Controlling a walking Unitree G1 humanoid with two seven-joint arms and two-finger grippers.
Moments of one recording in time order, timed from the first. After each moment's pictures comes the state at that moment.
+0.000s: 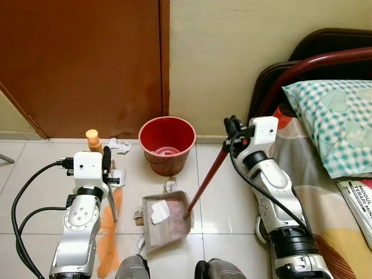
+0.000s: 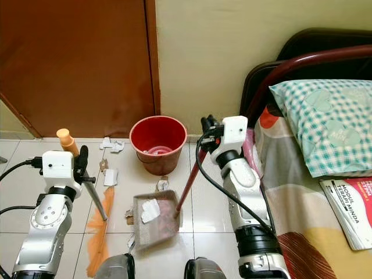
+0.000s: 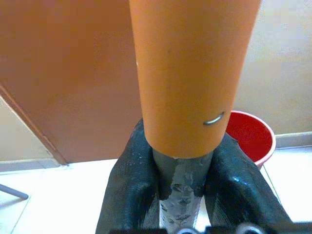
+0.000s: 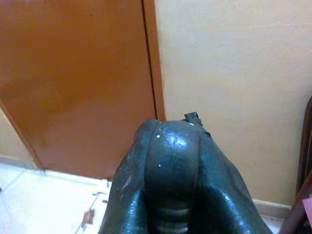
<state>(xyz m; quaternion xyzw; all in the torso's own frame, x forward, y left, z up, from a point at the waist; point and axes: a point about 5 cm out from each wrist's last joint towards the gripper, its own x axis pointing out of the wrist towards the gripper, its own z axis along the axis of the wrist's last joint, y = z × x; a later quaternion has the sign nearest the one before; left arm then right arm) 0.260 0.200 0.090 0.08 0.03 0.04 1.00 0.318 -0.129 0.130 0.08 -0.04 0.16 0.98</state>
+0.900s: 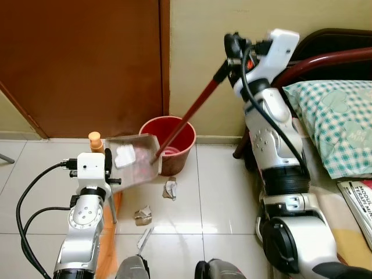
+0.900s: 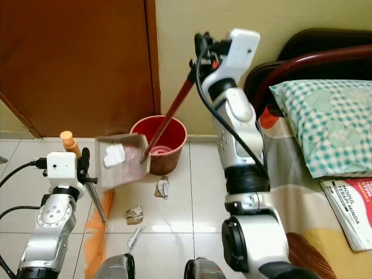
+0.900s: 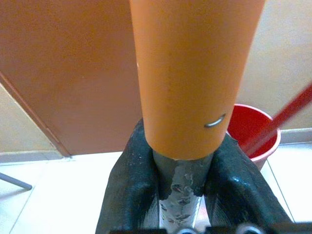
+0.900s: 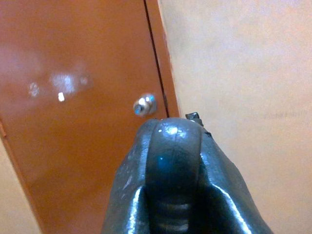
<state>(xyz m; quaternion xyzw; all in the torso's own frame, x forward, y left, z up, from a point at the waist) 0.264 0.197 0.081 0.08 0.04 0.05 0.99 0.371 -0.100 0.271 0.15 -0.20 0.18 0.95</state>
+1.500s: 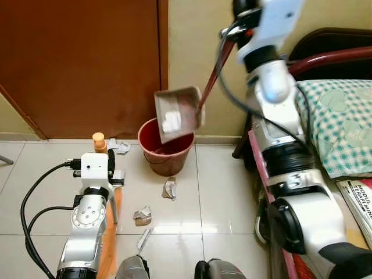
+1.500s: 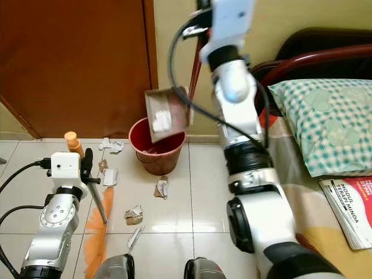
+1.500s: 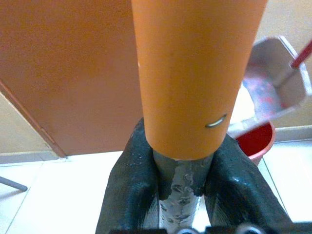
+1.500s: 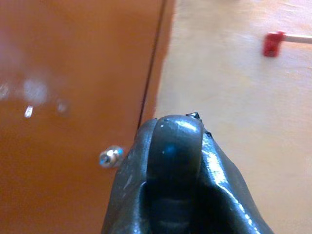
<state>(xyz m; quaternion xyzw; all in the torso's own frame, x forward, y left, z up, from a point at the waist) 0.266 0.192 0.078 0.08 0.05 0.05 0.99 0.369 -0.082 0.303 -0.06 -0.35 0.14 0.93</state>
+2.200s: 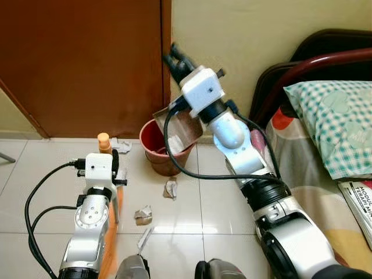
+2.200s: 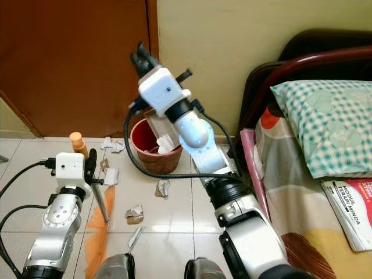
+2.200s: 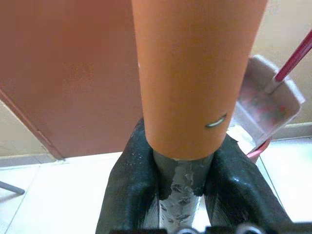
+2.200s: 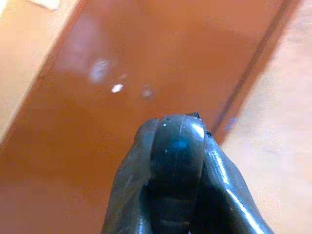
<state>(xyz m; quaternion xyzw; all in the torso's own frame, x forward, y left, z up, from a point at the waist) 0.266 0.187 0.076 0.09 0.04 0.03 0.99 0.337 -0.030 0.249 -0.16 -0.37 0.24 0.88</state>
